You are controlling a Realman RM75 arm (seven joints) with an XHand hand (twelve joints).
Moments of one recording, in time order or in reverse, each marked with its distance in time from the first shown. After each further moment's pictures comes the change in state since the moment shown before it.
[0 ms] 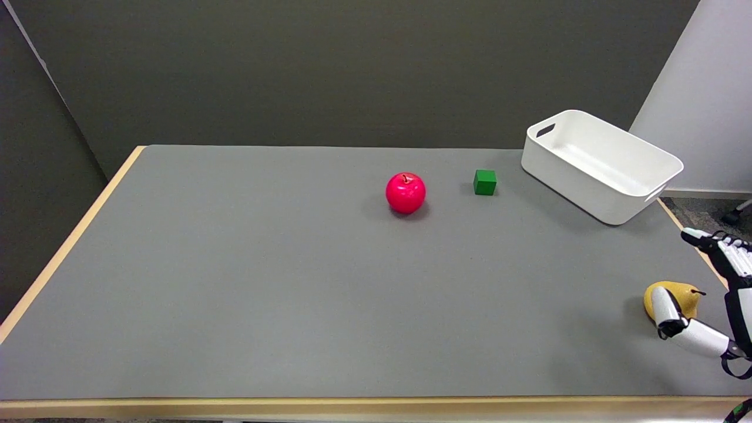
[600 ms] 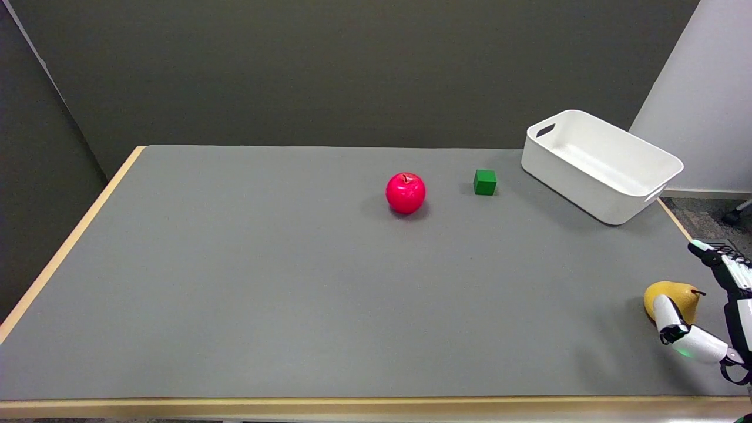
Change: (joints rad) arm 0.101 -0.047 -0.035 -0.193 0.042 -0.028 0.144
